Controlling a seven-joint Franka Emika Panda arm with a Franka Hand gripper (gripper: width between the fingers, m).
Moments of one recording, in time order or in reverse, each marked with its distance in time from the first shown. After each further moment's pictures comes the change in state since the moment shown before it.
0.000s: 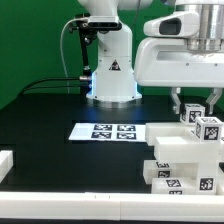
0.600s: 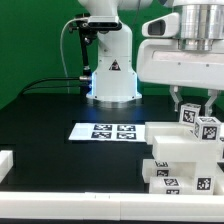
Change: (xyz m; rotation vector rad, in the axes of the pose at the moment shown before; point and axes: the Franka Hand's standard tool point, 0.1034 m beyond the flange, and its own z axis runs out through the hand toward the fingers) arm 0.000 -0.003 0.001 0.022 0.008 0.772
